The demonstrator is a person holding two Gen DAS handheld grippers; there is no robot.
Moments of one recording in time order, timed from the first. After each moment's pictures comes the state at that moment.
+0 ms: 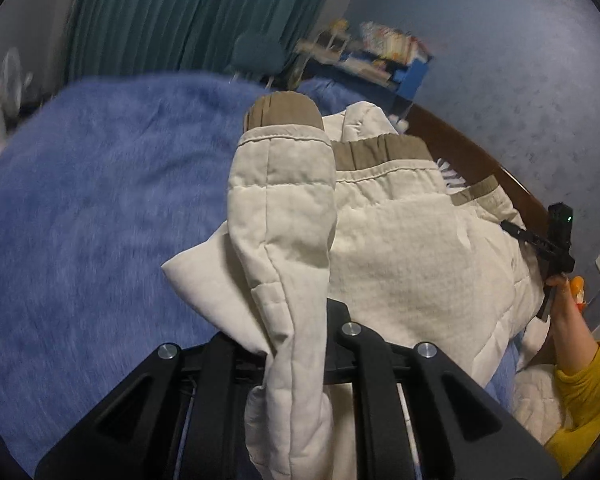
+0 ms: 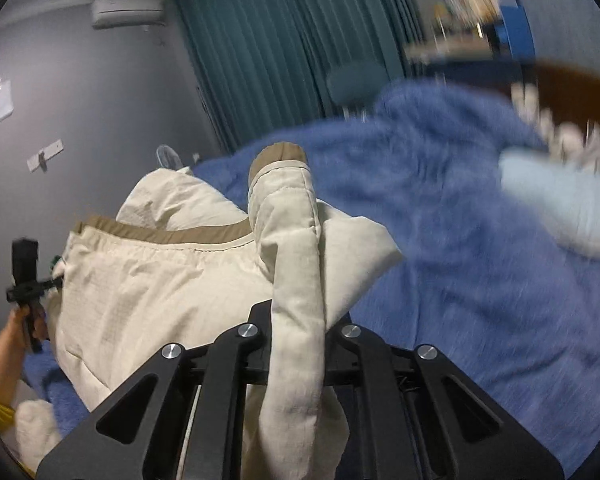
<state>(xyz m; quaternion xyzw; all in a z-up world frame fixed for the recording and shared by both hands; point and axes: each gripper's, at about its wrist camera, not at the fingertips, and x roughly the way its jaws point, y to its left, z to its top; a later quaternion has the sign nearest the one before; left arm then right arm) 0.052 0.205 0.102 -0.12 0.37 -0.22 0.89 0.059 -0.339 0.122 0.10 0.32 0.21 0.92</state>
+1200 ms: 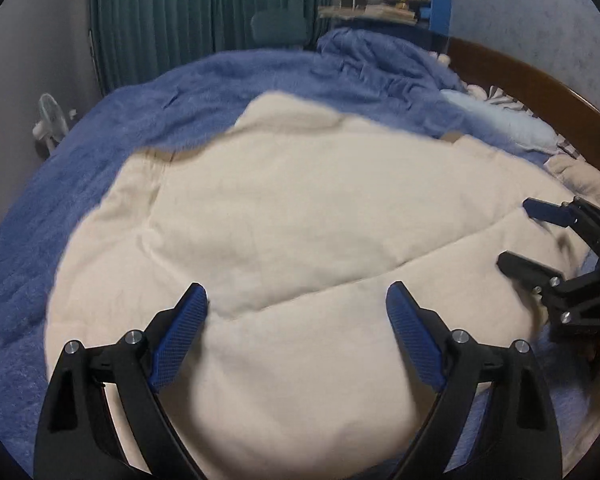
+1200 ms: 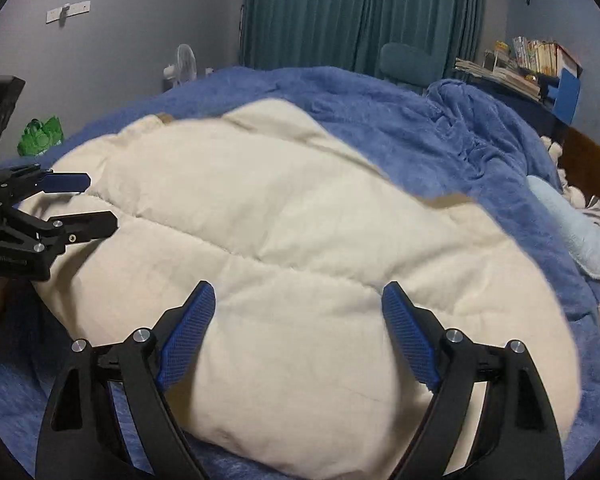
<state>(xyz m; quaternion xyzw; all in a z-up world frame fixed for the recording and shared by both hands) -0.026 0.053 0.023 0.02 0.39 -0.08 0.92 -0.047 -0.162 0.012 -0.12 0.34 0.18 0.92</state>
